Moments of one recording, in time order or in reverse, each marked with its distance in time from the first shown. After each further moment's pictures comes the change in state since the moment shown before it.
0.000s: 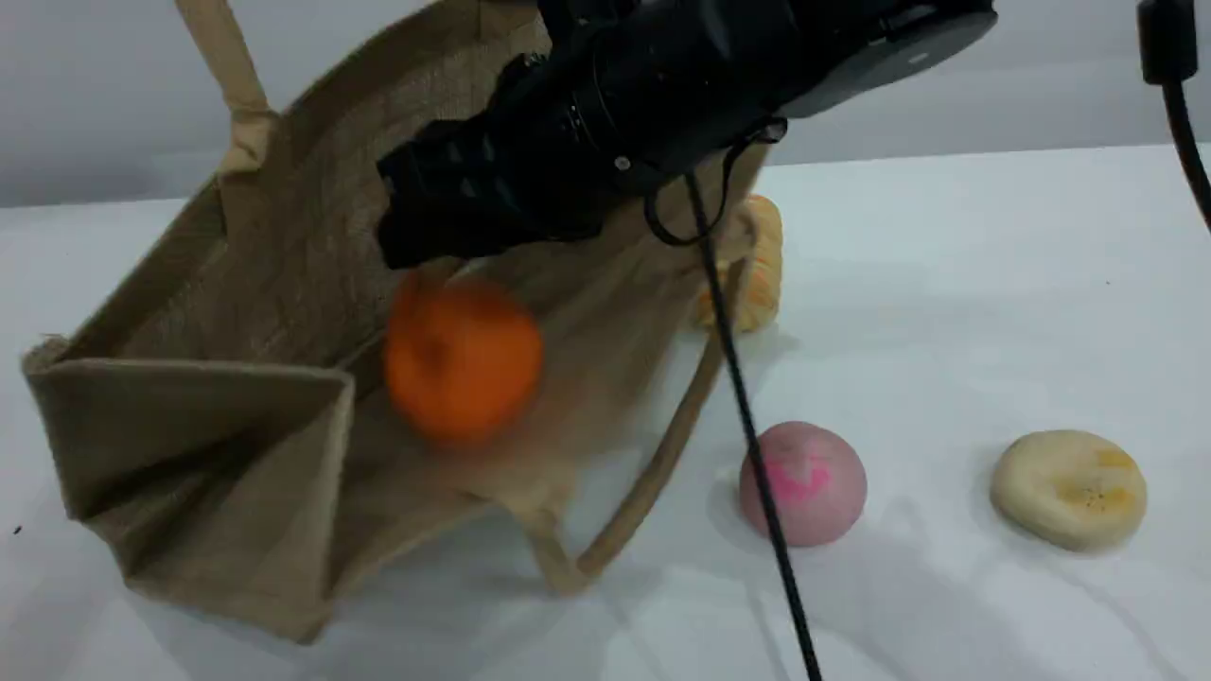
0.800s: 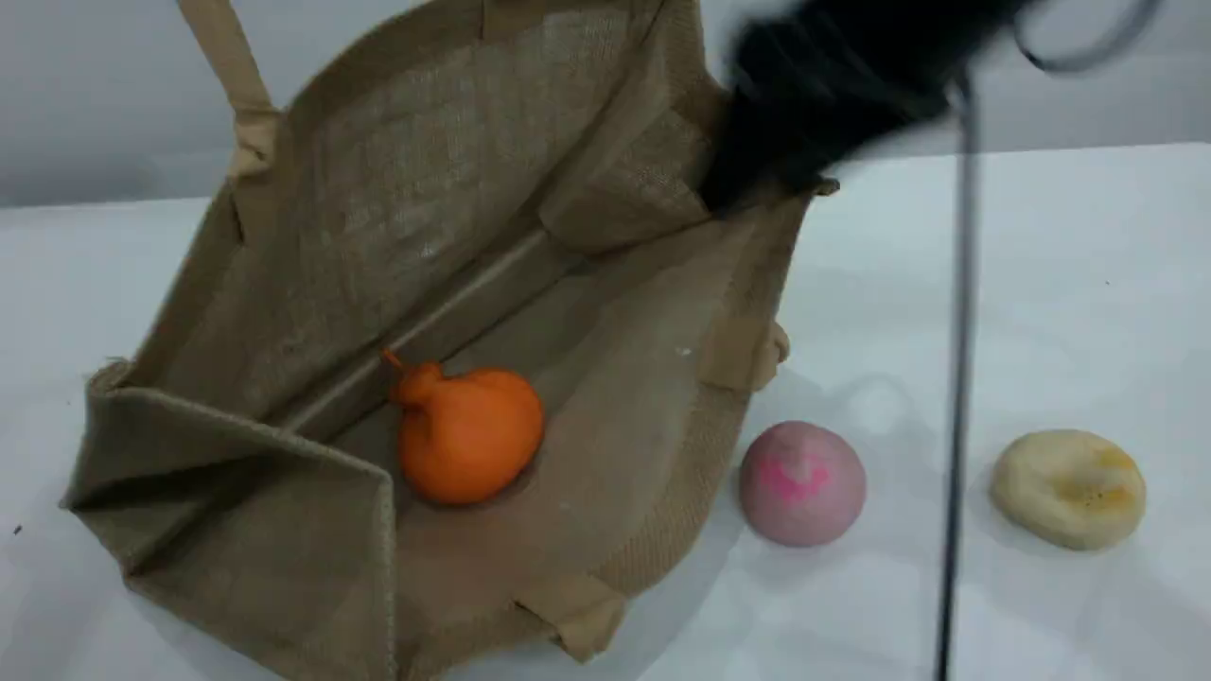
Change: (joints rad) left arm 0.000 0.000 0.000 0.002 0.001 0.026; right arm -0.245 -0.320 0.197 -1.081 0.101 0.869
